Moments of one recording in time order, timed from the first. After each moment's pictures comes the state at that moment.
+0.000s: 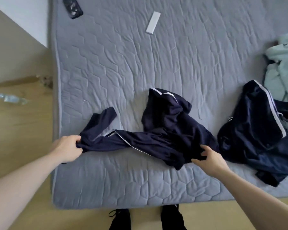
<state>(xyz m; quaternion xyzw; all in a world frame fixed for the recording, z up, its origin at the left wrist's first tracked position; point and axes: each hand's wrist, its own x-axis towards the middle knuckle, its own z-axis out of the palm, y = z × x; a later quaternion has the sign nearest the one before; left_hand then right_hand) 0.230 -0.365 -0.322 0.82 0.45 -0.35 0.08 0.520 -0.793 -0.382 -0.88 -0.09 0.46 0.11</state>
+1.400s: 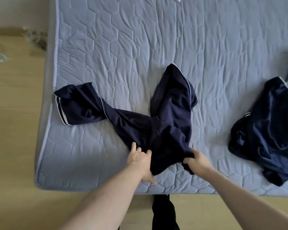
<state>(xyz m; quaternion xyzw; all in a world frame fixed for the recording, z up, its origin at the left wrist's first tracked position) 0.265 -0.580 -0.447 0.85 0.15 -0.48 0.16 0.430 -0.749 -0.432 -0.82 -0.01 0.55 0.17</state>
